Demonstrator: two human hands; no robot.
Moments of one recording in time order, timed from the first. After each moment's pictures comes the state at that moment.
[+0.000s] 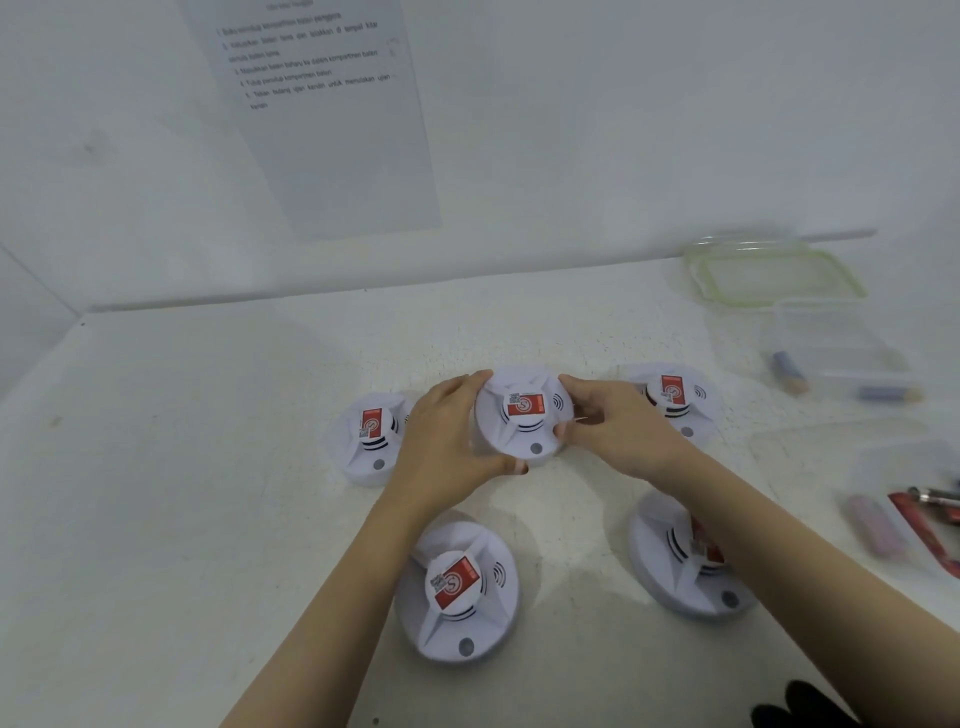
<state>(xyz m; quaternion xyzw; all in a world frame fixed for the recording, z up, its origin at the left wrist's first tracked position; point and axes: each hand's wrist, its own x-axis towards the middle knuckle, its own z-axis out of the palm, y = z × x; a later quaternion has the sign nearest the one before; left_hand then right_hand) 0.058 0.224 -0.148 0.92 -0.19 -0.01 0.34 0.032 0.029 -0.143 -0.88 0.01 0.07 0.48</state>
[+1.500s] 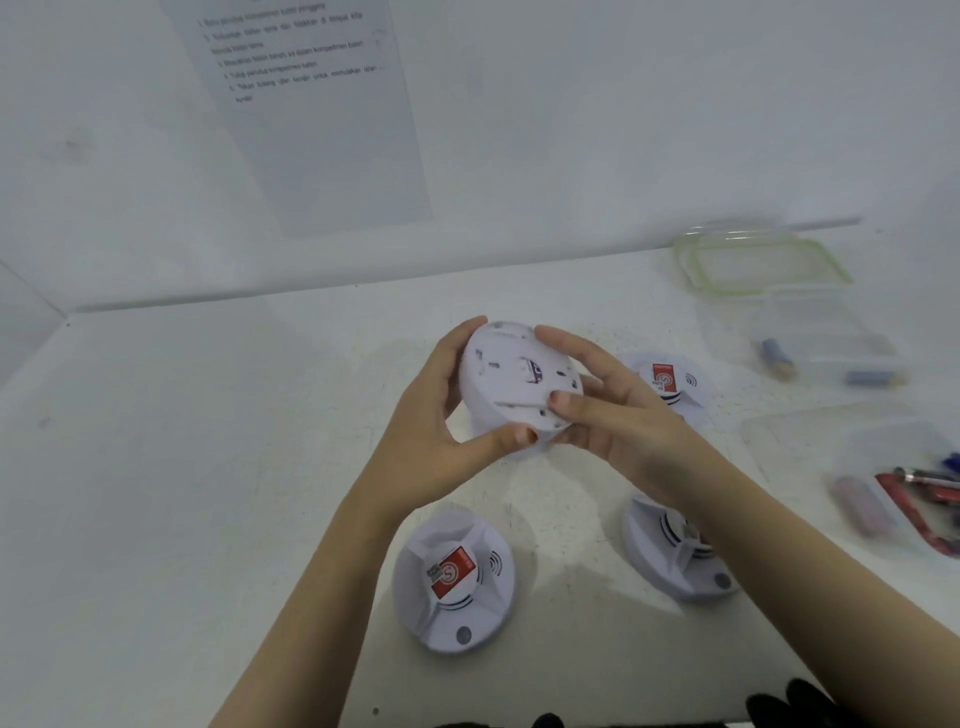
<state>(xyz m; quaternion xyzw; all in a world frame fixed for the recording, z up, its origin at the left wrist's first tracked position) 0.037 0.232 -0.111 0.77 -0.26 -0.06 0.57 0.000 0.037 -0.121 -0.57 -0.06 0.08 0.81</state>
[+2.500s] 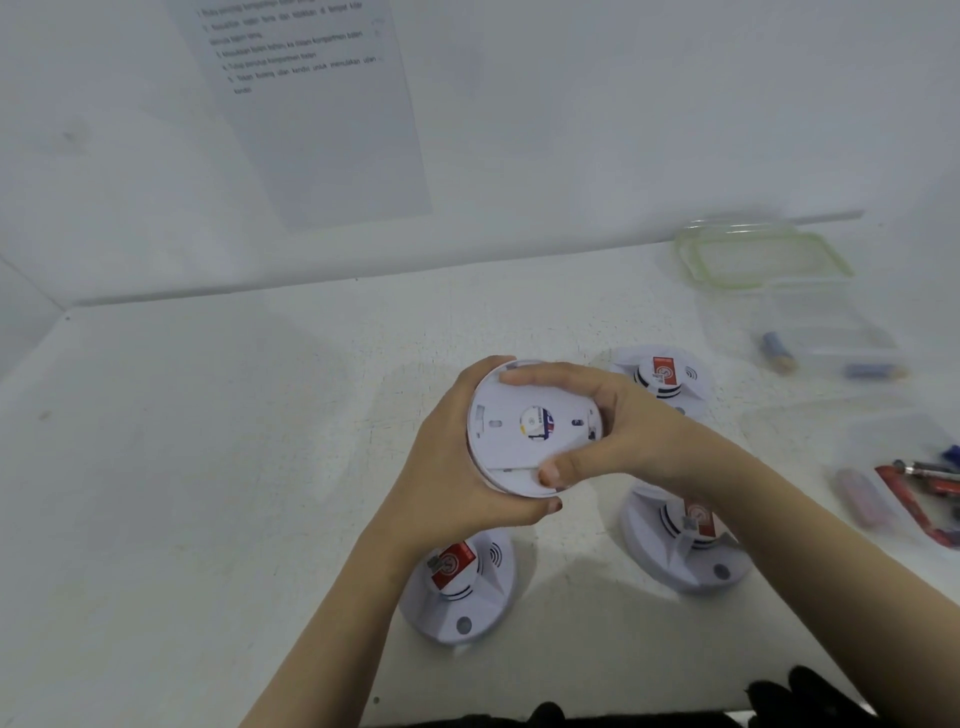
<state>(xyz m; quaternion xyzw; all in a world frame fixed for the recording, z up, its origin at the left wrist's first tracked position) 0.008 0.221 -0.116 0.81 -0.28 -0.02 0.52 -0.009 0.035 -0.105 -0.69 -0.15 0.15 0.70</state>
